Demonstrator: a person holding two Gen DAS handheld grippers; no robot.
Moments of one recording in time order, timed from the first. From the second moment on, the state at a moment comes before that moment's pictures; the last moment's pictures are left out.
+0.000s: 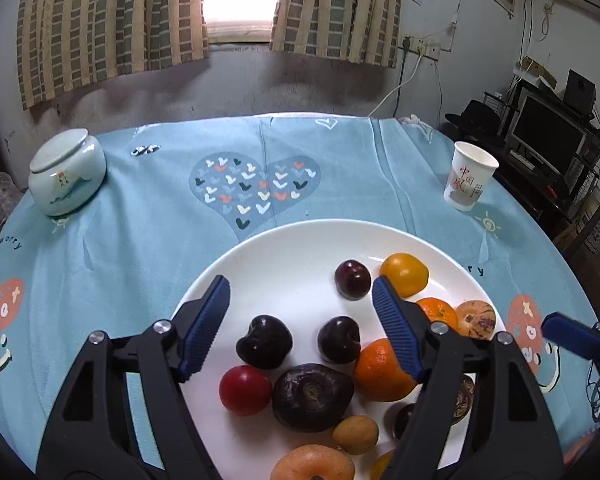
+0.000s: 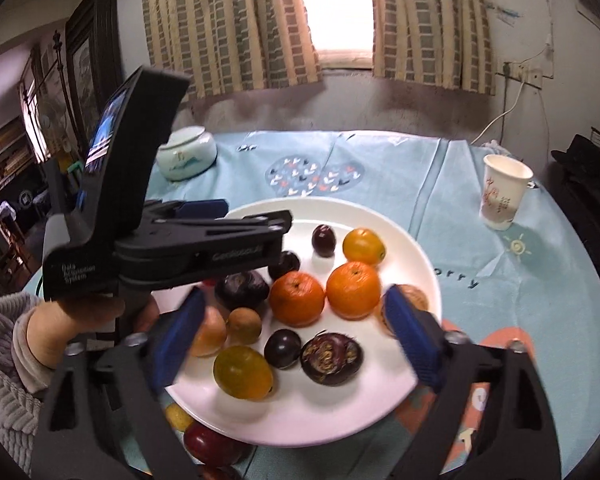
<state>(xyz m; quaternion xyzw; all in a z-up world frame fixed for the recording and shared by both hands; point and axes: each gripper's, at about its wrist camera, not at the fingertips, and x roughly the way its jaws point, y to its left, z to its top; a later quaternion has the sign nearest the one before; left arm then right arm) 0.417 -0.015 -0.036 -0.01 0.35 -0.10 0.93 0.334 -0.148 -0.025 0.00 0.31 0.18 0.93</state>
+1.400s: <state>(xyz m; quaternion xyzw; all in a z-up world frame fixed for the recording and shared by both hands) 0.168 -0.004 -0.055 0.04 0.32 -0.06 0.94 0.220 -0.235 -0.061 0.16 0.35 0.13 0.91</state>
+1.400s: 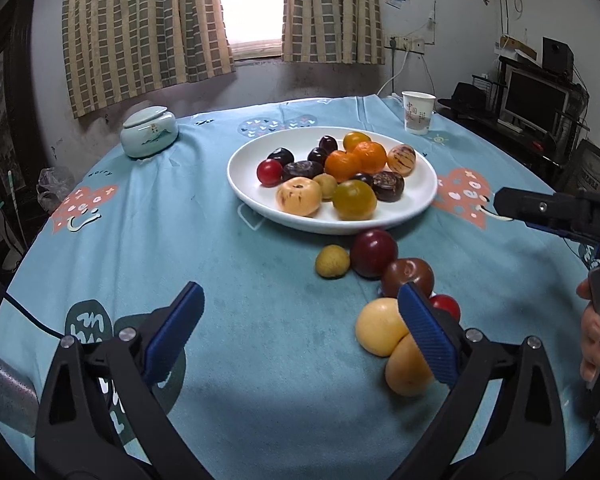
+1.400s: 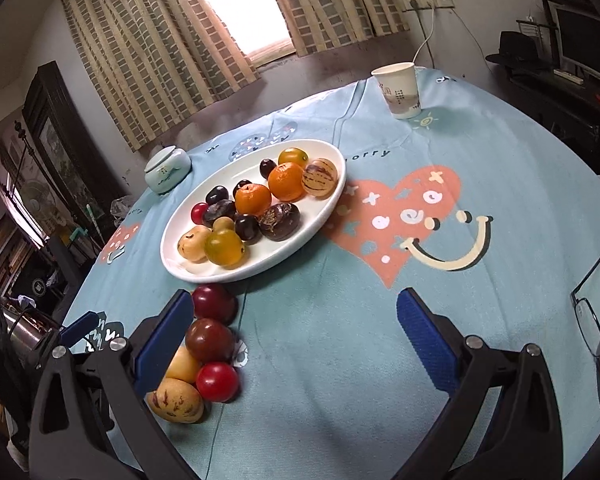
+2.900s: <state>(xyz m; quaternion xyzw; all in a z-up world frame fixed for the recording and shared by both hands) 0.148 0.071 -0.057 -0.02 0.36 -0.04 0.93 0.223 -0.238 -0.069 0.17 0.37 0.13 0.90</state>
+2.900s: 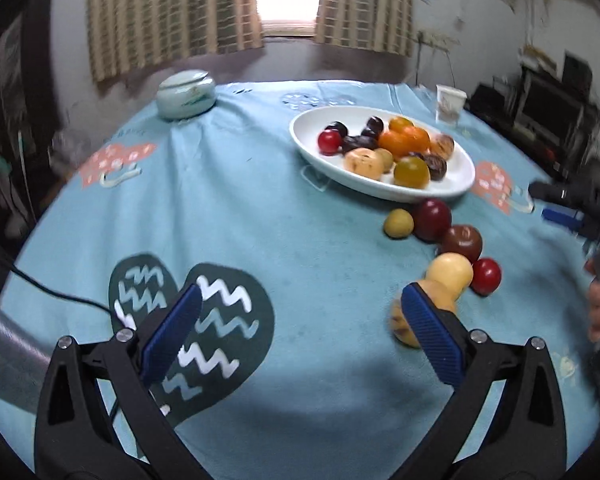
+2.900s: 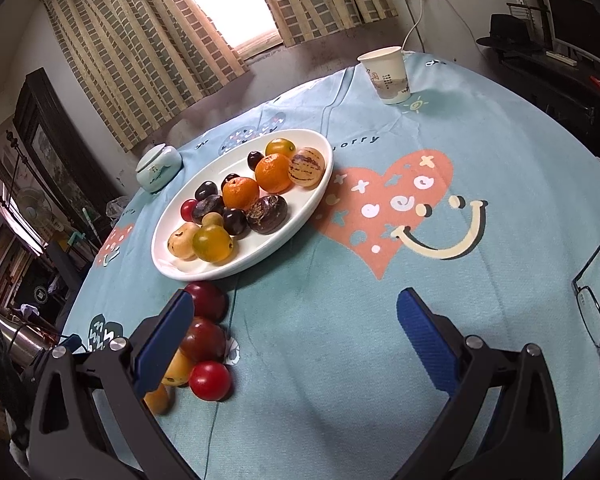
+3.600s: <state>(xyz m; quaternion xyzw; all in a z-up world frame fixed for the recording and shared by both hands) 0.179 0.010 -0.077 0.10 0.39 -0.10 0.91 0.224 -0.236 -0.071 0.17 0.38 0.12 0.90</state>
